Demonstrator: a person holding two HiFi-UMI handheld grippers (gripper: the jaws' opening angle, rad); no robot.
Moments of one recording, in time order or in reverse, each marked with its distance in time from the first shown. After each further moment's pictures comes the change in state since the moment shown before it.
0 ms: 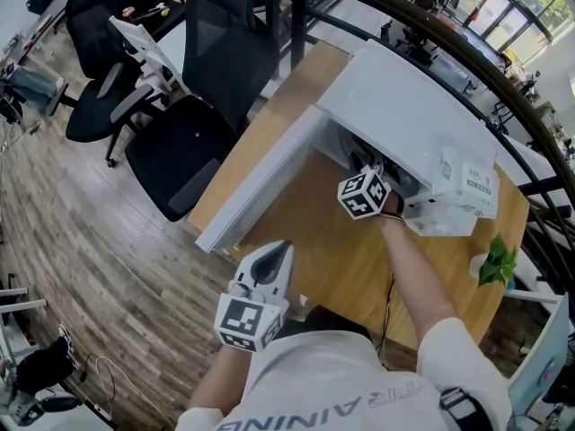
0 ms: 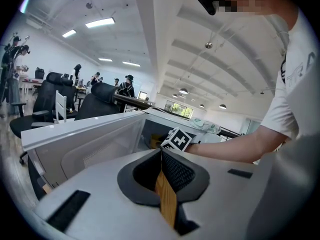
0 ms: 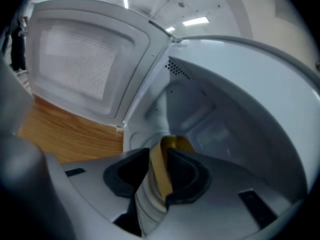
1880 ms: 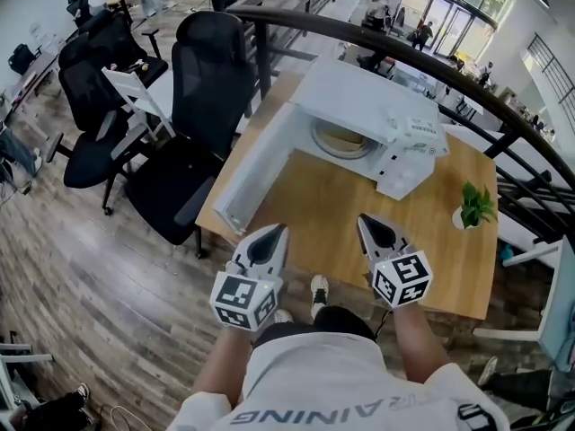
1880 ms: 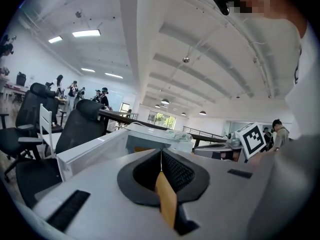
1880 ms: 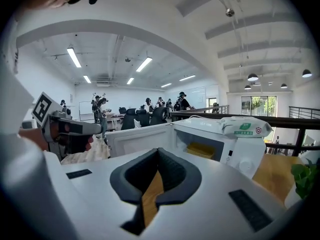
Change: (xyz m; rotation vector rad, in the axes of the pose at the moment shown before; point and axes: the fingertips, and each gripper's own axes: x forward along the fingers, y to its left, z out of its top) left arm -0.106 -0.051 0.022 0.108 -0.127 -0.183; right arm -0.370 0.072 0.021 0.703 -0.437 0.107
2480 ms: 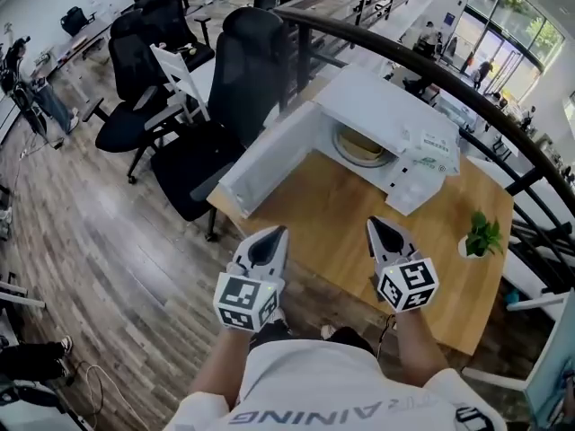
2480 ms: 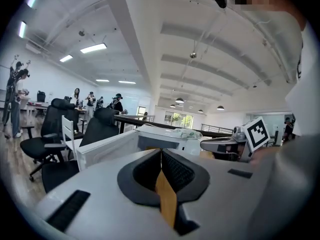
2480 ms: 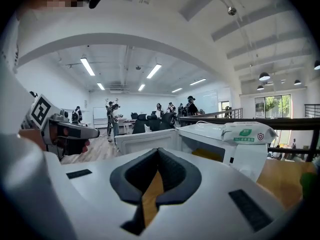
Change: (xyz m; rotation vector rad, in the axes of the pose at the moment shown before) left arm -0.021 -0.048 -0.012 0.040 -0.014 0.245; right arm -0.033 -0.025 0.002 -0.024 -0.074 0.160
